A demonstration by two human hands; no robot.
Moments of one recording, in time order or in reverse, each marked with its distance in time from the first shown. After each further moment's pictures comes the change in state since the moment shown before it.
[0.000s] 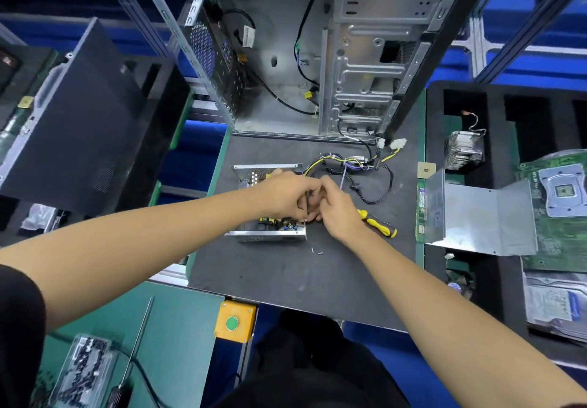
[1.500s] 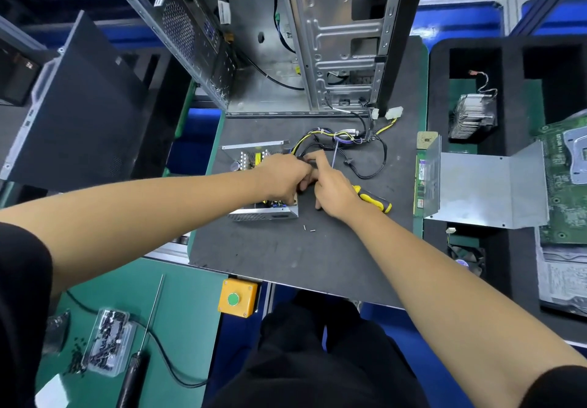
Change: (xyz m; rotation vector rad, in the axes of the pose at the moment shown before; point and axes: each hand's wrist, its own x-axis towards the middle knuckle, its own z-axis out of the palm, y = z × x) left_hand 0.021 0.036 0.009 0.323 -0.205 -0.208; right_hand -0.001 0.012 -0.019 -0.275 -0.135 -0.045
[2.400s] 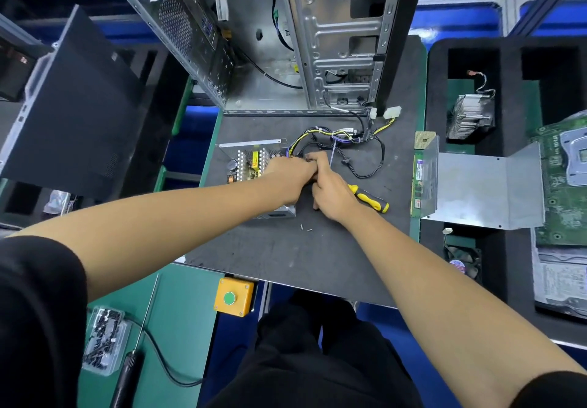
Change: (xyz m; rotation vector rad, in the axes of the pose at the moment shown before) left_hand 0.009 0.022 0.008 0.135 0.042 -0.096; right_hand 0.001 0.018 0.011 0.082 0.041 -0.044
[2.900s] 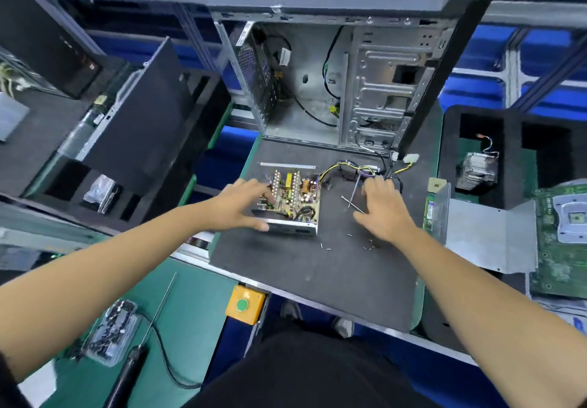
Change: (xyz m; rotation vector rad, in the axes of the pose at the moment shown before) left_hand -0.130 -0.129 0.059 -0.641 0.186 0.094; right_hand -0.018 -0.006 -0.063 -0.679 0.121 -0.110
